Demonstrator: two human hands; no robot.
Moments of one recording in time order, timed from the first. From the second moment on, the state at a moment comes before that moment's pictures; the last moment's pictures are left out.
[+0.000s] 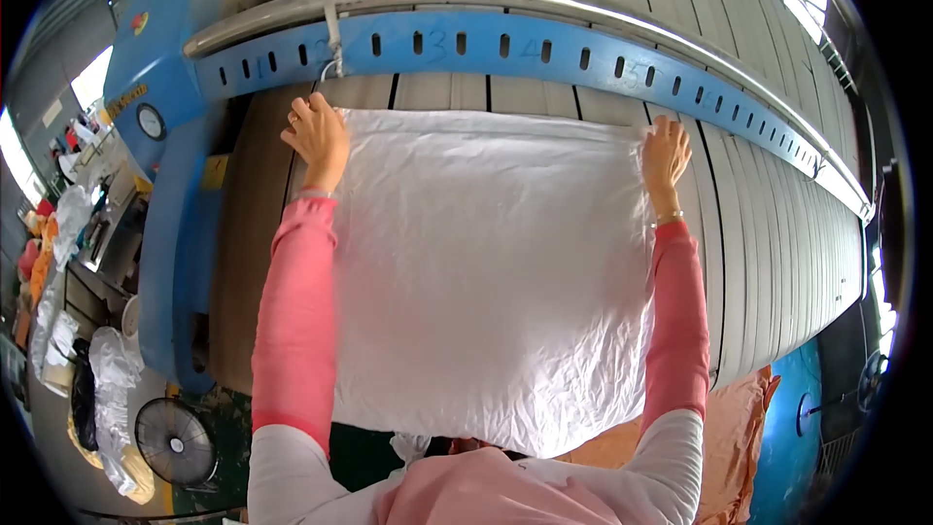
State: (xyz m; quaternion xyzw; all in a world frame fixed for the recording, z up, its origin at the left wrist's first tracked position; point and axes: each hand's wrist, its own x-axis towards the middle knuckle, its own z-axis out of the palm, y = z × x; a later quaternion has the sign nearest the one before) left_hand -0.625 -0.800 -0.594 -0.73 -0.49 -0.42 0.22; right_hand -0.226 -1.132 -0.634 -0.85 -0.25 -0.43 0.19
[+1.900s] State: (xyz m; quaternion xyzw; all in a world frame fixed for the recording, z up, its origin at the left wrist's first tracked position) left_hand -0.953 -1.166 -0.755 -0.86 -0.41 -0.30 -0.08; right_hand -0.617 -1.452 -0.817 -0.89 -0.19 -0.22 0.36
